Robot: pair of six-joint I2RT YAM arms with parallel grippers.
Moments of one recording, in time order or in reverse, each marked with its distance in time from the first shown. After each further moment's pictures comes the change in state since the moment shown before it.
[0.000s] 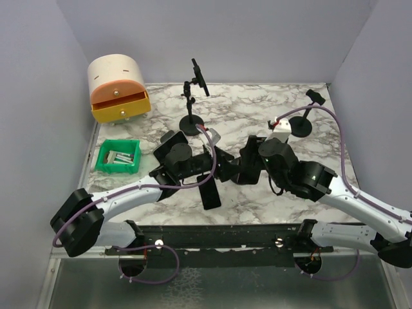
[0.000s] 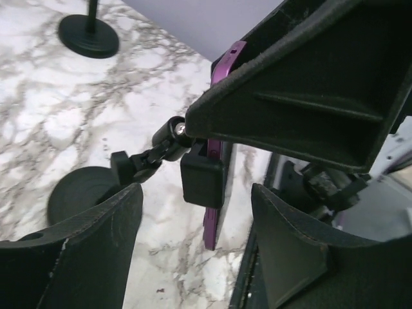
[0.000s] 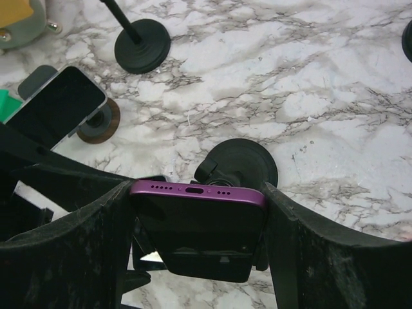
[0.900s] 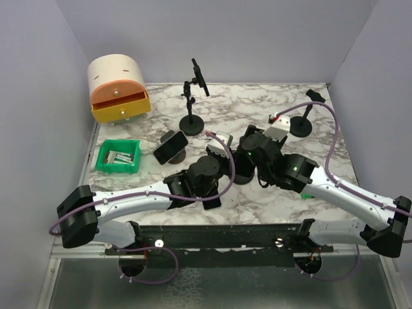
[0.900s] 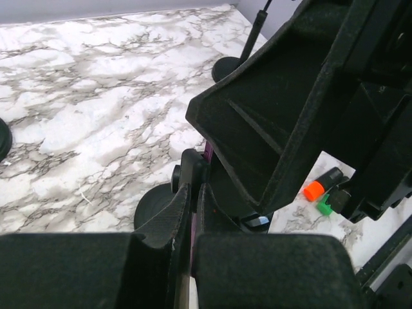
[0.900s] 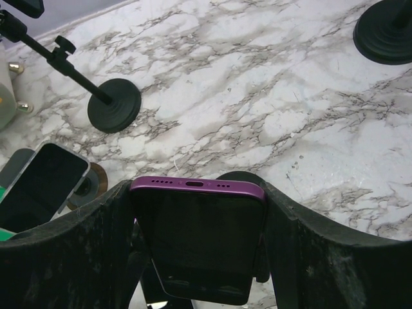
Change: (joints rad) left arm -0.291 0.076 0.185 -0.203 -0.889 0.075; right arm -0.003 0.143 0.051 0.014 0.209 0.182
